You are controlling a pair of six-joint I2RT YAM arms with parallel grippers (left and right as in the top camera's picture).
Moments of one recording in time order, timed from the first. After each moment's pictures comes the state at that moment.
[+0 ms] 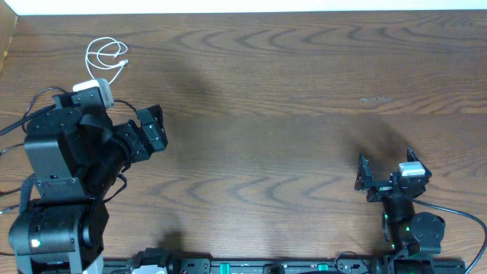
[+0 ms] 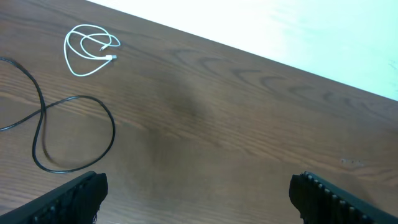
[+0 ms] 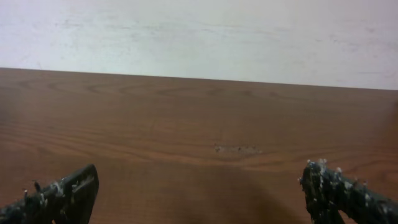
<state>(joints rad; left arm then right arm) 0.04 0.94 1.41 -1.07 0.13 -0.27 -0.02 0.01 0.01 -0.07 -0.10 -0.01</state>
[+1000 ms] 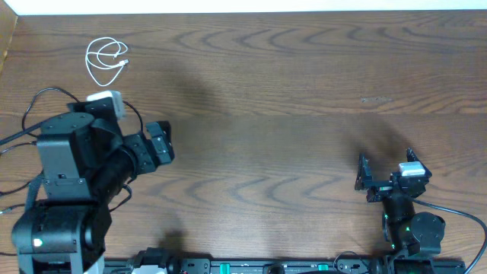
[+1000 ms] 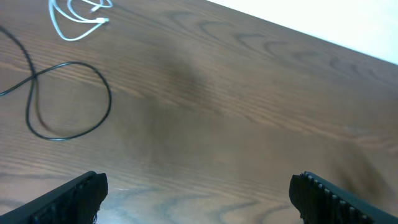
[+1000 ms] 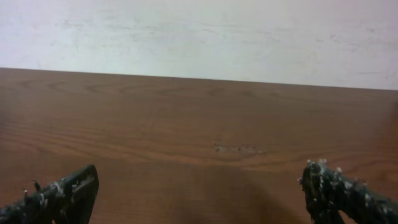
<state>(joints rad) -0.01 0.94 1.40 -1.19 0.13 -0.27 -0.02 0.01 0.01 -0.07 -0.10 -0.01</state>
